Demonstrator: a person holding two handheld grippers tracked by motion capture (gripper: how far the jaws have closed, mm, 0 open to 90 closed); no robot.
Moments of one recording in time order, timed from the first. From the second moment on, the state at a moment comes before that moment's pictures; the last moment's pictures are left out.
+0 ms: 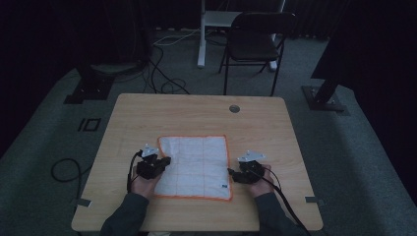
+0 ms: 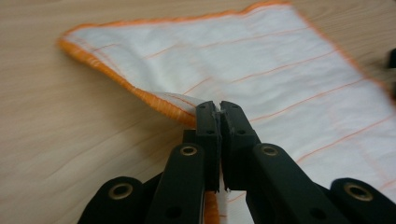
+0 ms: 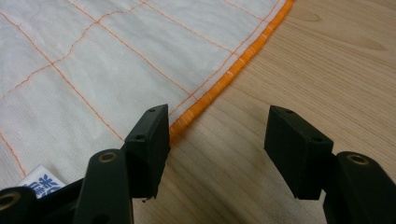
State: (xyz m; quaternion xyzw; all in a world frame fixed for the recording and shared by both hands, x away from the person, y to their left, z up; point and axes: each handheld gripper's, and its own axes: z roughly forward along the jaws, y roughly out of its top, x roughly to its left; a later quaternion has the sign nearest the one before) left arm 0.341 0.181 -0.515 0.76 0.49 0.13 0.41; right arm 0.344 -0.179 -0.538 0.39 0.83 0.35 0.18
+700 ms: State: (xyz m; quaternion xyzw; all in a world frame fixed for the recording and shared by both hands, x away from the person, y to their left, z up) left arm 0.353 0.119 -0.494 0.78 0.43 0.09 0.45; right arm 0.344 -0.179 -0.539 0.39 0.83 0.35 0.17
